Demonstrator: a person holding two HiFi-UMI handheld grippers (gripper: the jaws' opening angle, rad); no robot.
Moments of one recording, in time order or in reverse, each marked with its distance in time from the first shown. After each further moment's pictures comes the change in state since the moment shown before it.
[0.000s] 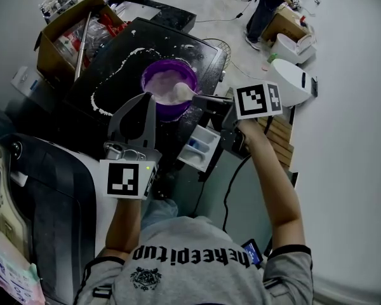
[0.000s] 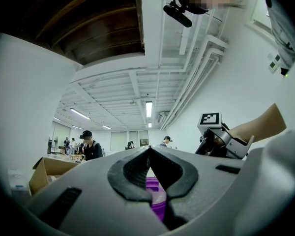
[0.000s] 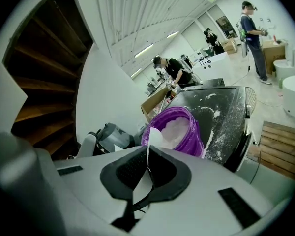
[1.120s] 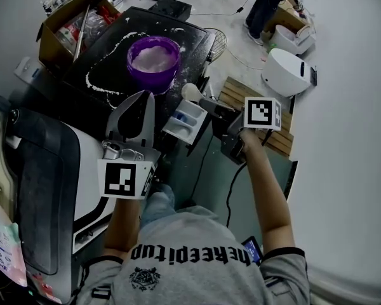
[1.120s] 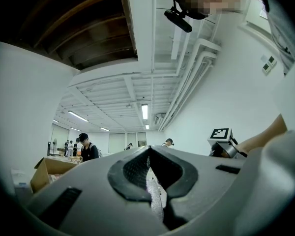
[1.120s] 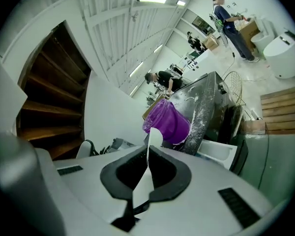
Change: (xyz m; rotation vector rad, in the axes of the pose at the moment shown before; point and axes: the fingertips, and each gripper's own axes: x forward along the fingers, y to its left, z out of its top) left arm -0.064 -0.098 0.028 0.007 -0.019 -0.010; right arm -0.097 -0.028 -0.096 0.170 -0.178 0.040
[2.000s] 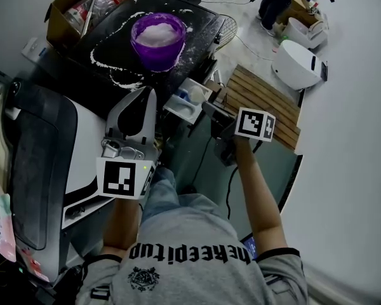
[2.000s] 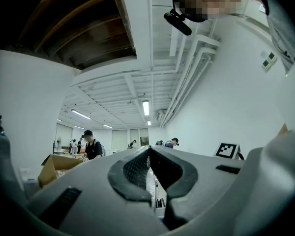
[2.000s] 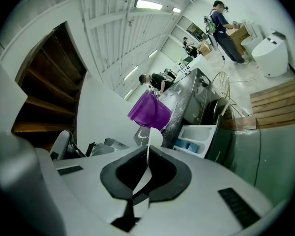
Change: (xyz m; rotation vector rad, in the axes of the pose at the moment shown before) left arm -0.044 -0.035 -0.012 0.015 0.054 0.028; right arm -0.007 -0.048 -0.078 0.056 -0.070 -0.020
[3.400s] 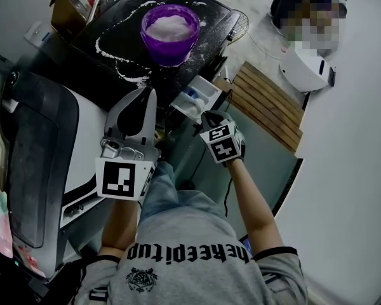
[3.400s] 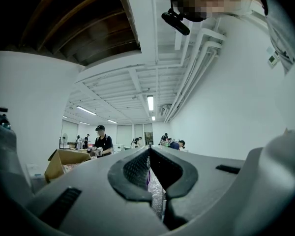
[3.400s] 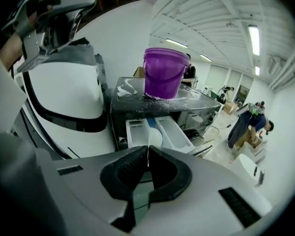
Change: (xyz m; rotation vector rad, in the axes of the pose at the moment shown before) left arm 0.002 0.027 -0.030 -0.012 0.061 0.054; right arm 0.049 -0.074 -0.059 -0.969 0.335 -0.471
